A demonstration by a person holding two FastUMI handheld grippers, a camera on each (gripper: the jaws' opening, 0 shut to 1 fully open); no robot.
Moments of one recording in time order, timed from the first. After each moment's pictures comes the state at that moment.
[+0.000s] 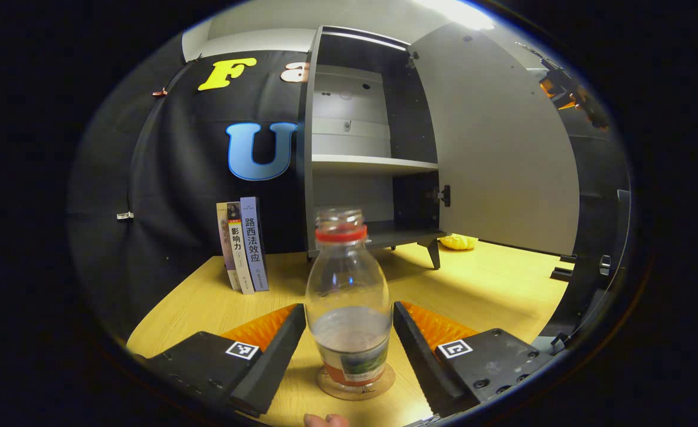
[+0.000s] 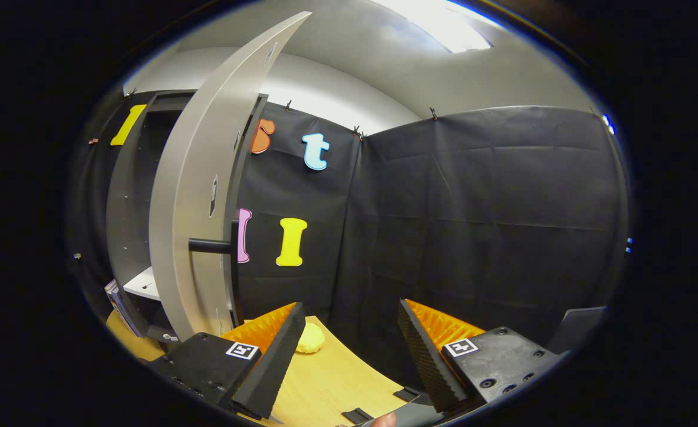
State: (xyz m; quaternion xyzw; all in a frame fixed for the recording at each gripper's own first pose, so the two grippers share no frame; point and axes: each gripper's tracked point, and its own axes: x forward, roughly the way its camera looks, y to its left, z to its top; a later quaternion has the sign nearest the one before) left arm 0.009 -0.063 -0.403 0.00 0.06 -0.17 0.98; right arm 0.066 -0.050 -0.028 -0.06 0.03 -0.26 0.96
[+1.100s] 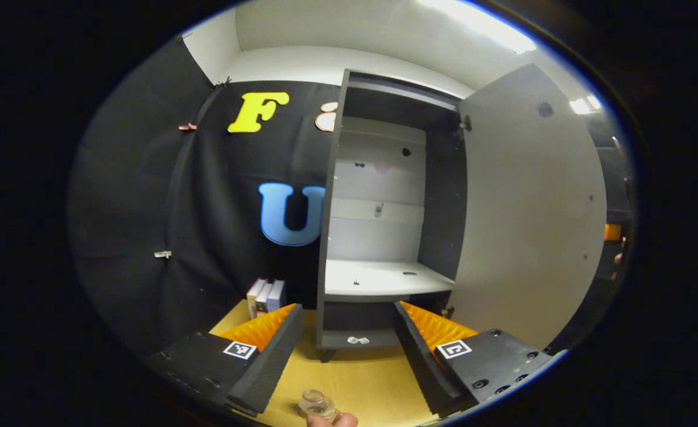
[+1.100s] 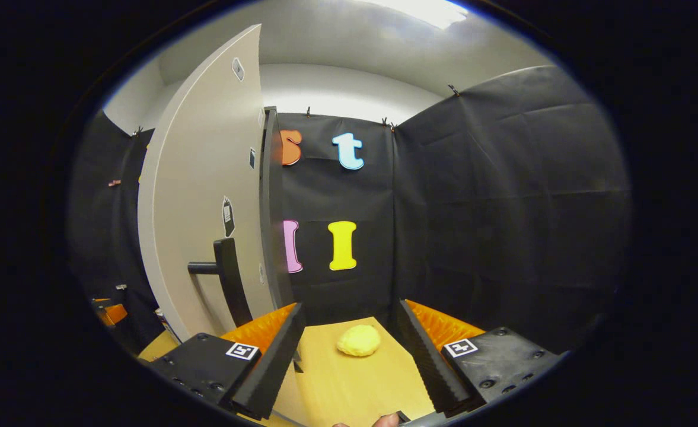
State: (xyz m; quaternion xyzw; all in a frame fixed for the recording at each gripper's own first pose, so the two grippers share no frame) left arm 0.011 -0.065 -0.098 -0.07 0.03 -0.04 1.00; right arm 0.097 -0.052 -0.031 0.05 0.03 -0.13 0.99
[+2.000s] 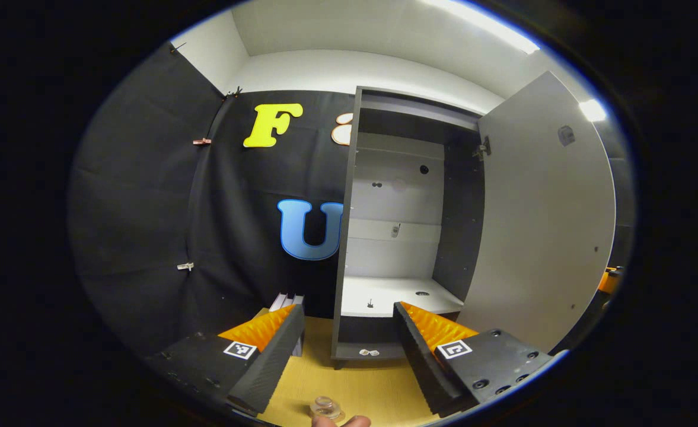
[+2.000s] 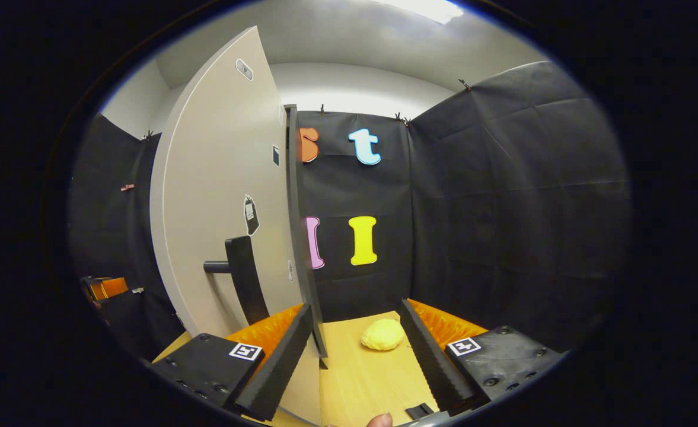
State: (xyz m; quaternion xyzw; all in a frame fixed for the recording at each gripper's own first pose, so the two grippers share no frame) left arm -0.001 -0.048 -0.041 -0.06 0.03 -0.01 1.00; right arm 0.092 0.006 -0.038 0.06 0.04 -0.09 0.99
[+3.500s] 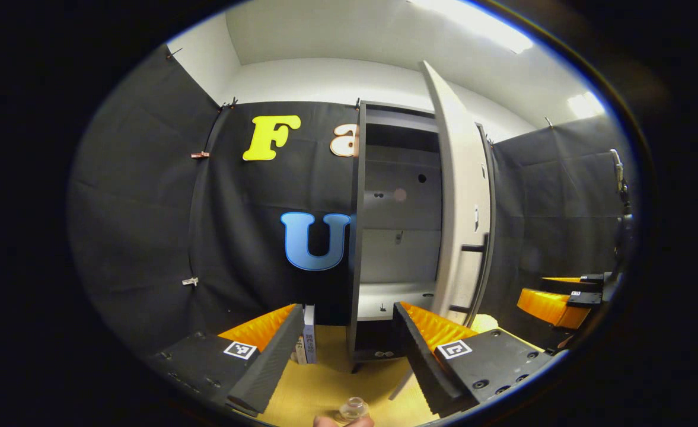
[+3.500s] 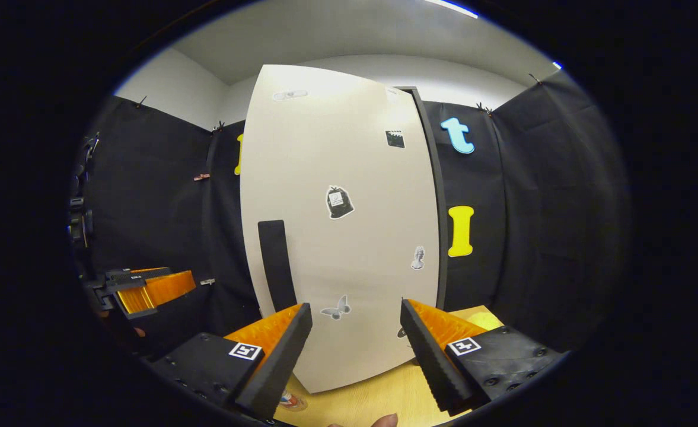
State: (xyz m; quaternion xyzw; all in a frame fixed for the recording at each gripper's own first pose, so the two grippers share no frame) left arm -0.021 -0.010 -0.032 -0.05 0.00 -0.03 1.00; right arm 0.118 0.218 -0.051 0.07 0.06 0.09 0.99
